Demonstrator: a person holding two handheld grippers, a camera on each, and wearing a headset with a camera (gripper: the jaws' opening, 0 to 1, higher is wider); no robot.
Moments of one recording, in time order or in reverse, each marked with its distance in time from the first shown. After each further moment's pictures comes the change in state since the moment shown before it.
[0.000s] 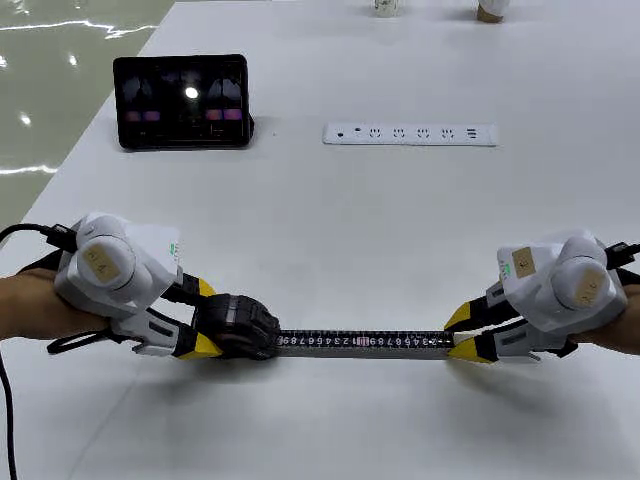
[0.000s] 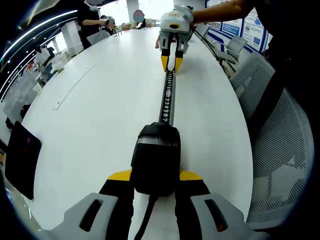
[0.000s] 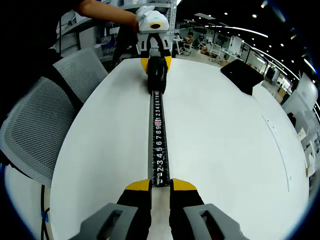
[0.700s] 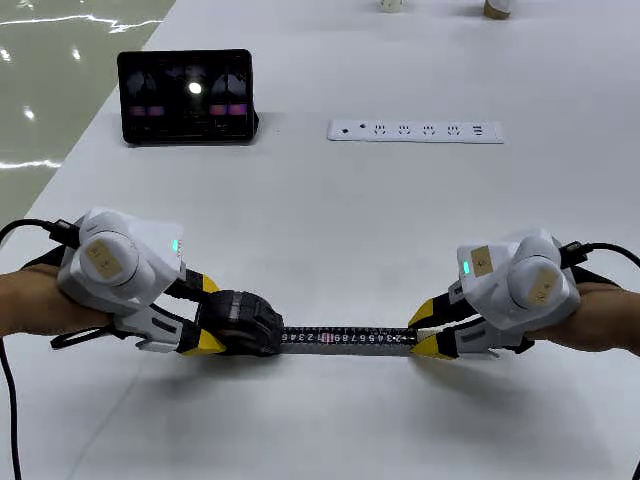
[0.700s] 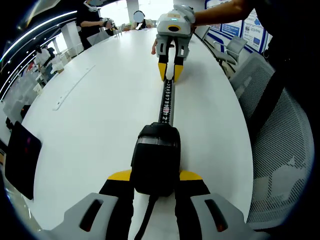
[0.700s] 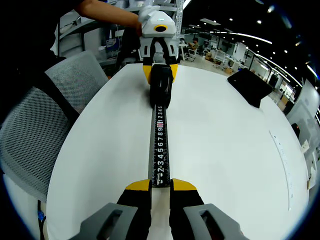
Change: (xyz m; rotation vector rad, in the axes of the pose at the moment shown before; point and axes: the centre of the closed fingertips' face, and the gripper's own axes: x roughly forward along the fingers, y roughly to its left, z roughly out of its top) left arm 0.000 0.001 0.000 0.000 -0.007 0.001; right arm 0.028 0.000 0.039 -0.042 -0.045 0.015
